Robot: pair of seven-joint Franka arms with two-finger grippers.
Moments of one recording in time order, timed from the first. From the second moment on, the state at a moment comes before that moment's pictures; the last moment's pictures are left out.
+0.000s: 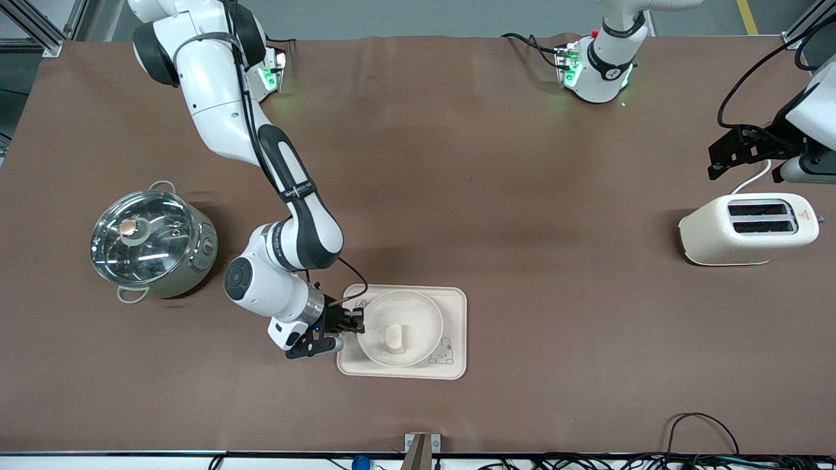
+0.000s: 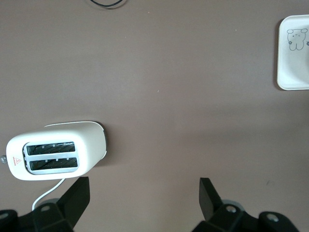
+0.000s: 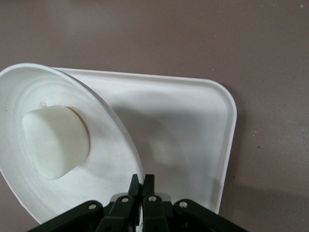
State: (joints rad) left arm -0.11 0.00 0.02 -1.53 0.03 1.58 0.00; right arm 0.52 0.96 -0.17 -1.21 0.74 2.36 -0.17
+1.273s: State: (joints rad) left arm -0.11 0.00 0.02 -1.53 0.03 1.58 0.00; right arm 0.51 0.95 -0.21 -1.17 0.61 2.25 -0.17
